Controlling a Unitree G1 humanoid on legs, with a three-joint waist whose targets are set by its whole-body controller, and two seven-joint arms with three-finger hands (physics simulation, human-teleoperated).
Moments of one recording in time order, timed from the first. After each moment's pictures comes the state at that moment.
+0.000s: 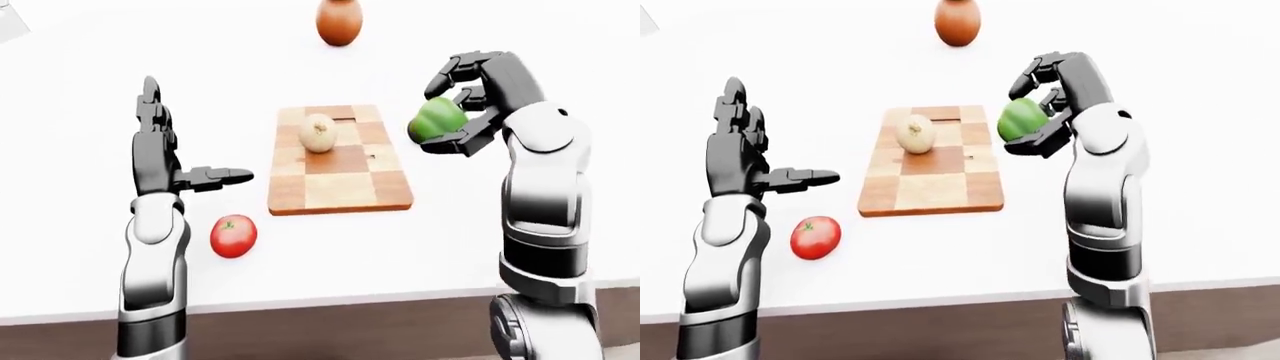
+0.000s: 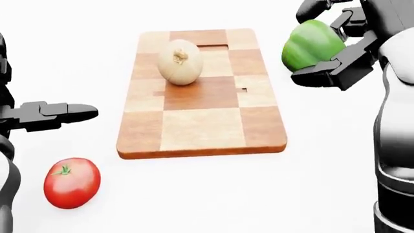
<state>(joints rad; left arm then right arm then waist) -0.45 0.26 0.22 -0.10 0.01 0.25 0.08 -0.83 -0.36 -0.10 -0.14 -0.57 0.79 0.47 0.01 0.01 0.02</state>
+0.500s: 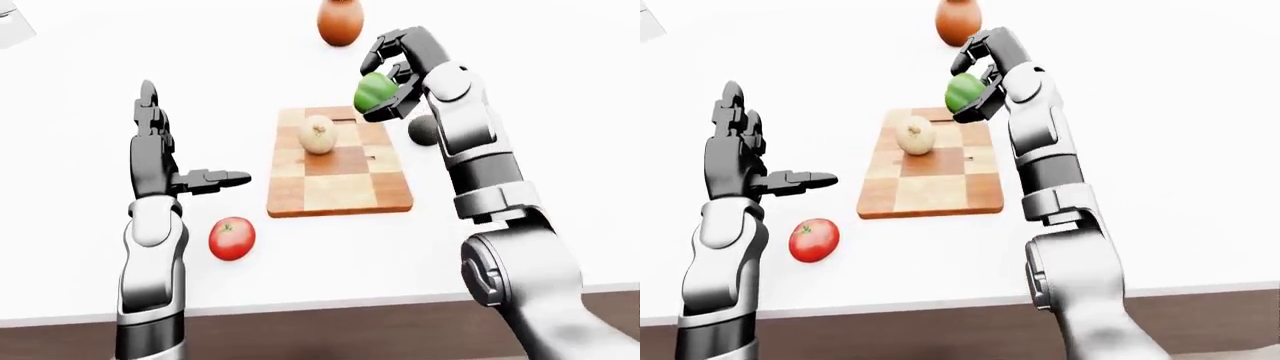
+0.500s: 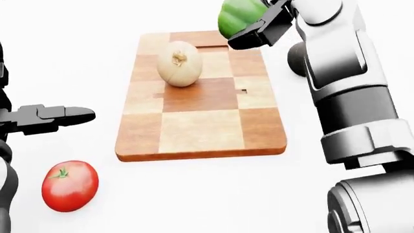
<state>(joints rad) -0.43 0.26 0.23 -0.09 0.02 0.25 0.08 -1.26 -0.25 -0.04 0.74 -0.46 0.34 0.24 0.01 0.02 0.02</state>
